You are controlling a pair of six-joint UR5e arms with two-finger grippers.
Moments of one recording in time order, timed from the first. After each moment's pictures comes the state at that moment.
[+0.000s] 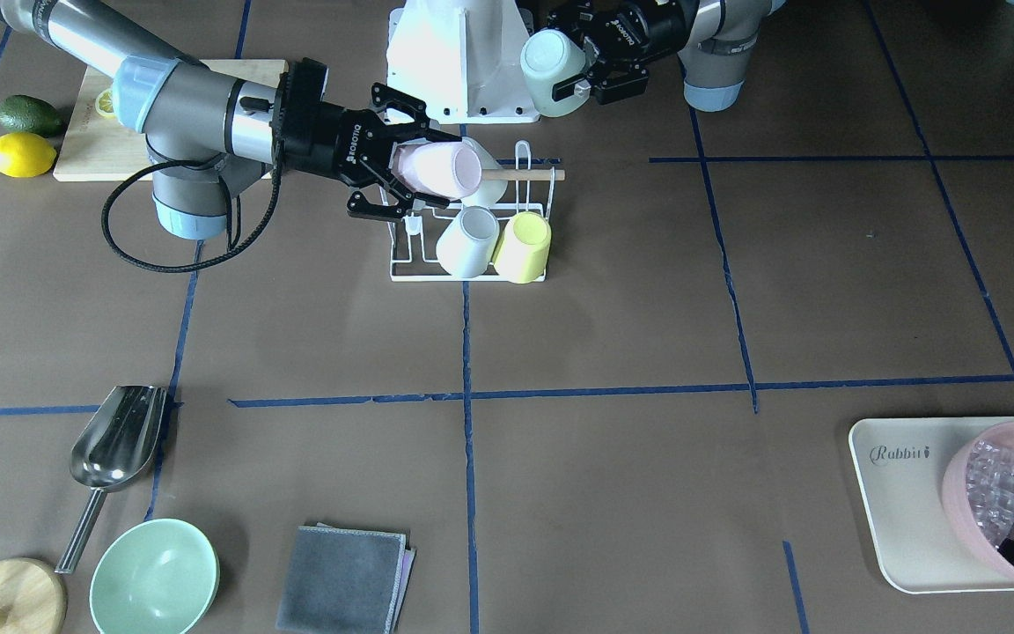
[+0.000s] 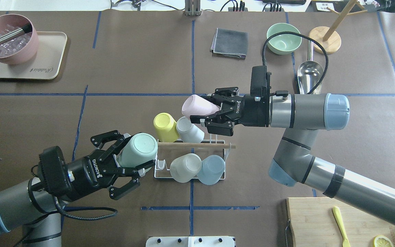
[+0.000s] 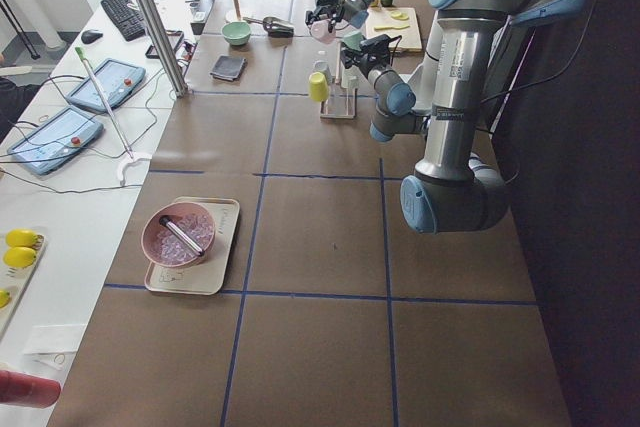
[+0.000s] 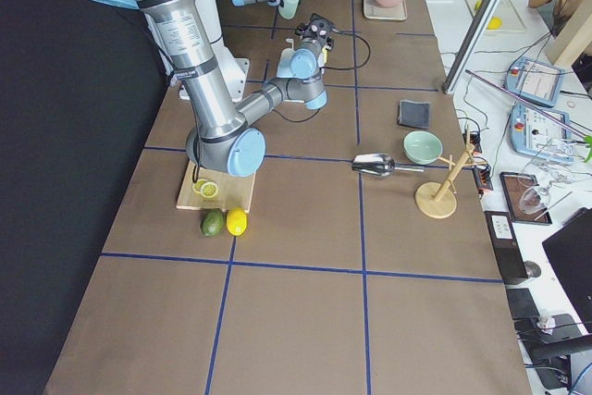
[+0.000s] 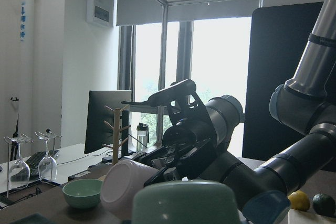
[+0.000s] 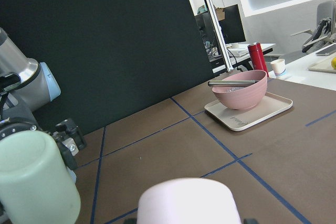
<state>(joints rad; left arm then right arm) -0.21 -1.80 -1.77 -3.41 -1.27 -0.16 0.58 -1.06 1.46 0.15 1.92 0.70</state>
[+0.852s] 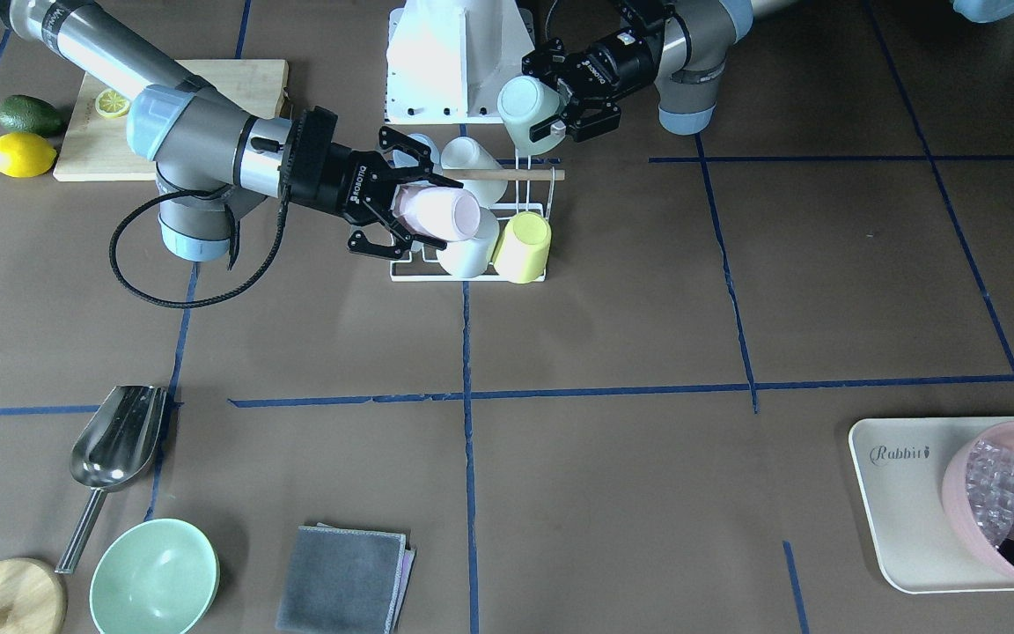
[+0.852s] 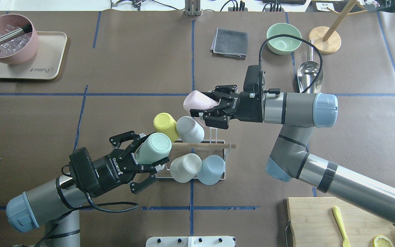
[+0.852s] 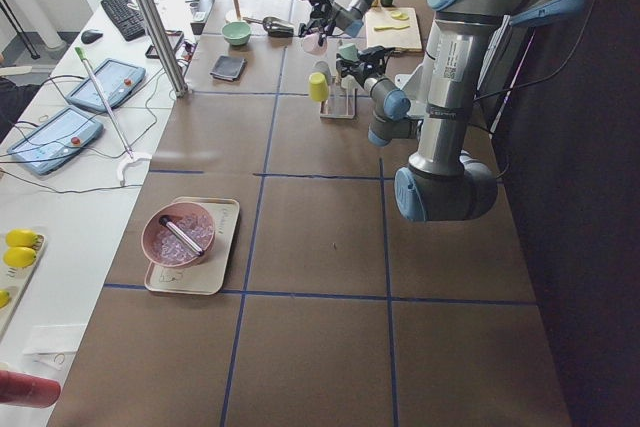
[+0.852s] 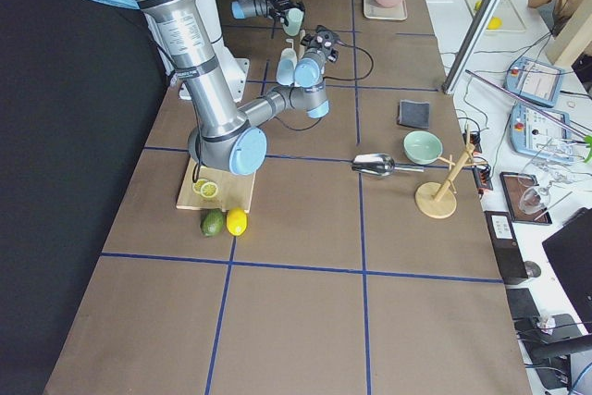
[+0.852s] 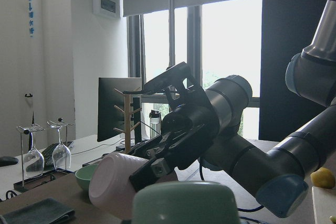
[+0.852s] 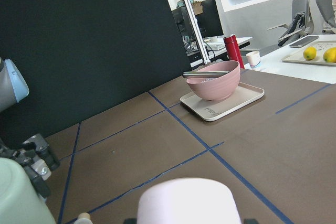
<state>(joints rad) -0.20 -1.87 -1.65 -3.44 -1.22 -0.15 0.58 -1.02 1.36 0.15 1.88 0.69</state>
